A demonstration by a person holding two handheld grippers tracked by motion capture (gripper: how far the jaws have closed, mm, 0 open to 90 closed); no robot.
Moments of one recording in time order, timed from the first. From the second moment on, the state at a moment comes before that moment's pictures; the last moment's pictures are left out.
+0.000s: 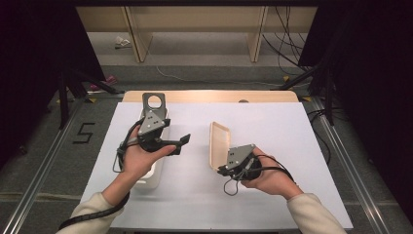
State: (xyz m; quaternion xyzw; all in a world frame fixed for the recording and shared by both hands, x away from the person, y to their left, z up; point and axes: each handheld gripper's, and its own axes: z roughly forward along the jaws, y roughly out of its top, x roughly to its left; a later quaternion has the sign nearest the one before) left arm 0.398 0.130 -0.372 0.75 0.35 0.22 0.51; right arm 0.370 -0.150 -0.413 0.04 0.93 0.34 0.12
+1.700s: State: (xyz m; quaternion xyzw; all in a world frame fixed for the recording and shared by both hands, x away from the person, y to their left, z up) left arm 0.466 0.045 -0.400 0.77 0.45 0.05 0.44; right arm 0.367 -0.143 -0.411 0.02 0.93 0.33 0.14
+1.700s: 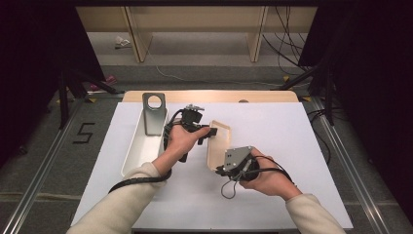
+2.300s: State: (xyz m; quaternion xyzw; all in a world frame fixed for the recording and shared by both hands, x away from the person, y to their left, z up) left arm 0.447 0.046 -0.380 0.75 0.39 0.13 0.52; right arm 0.373 -0.152 -0.415 0.09 0.92 0.35 0.18
